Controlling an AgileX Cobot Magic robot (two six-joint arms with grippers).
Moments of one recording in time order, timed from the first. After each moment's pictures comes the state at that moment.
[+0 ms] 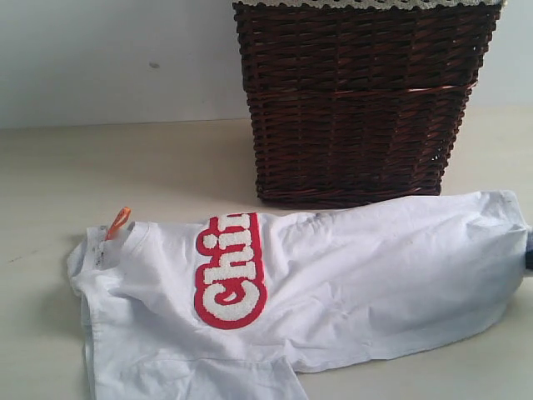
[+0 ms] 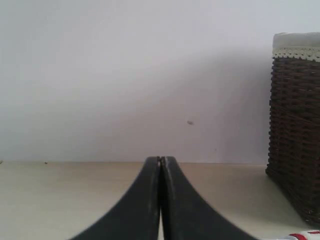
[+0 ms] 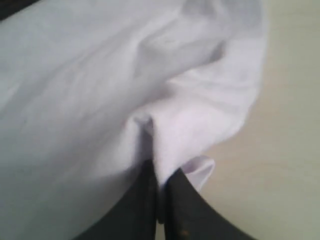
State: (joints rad) left arm -0.03 0.01 0.00 0.17 -0.03 -0.23; right arm -0.56 1.83 -0.72 1.21 0.74 -1.57
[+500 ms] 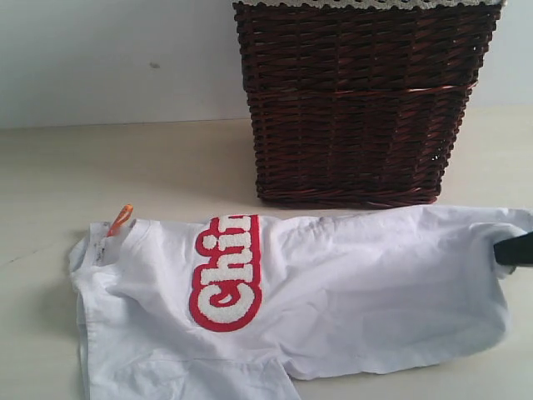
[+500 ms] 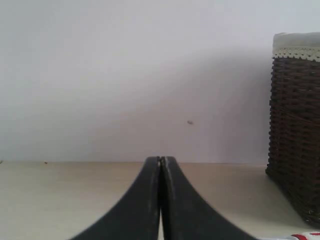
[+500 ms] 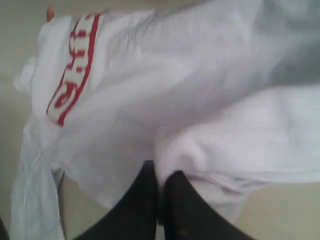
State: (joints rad) left arm -0.03 0.01 0.00 0.17 -0.03 -0.23; right arm -0.56 1.75 -0.72 1.12 1.14 -1.51
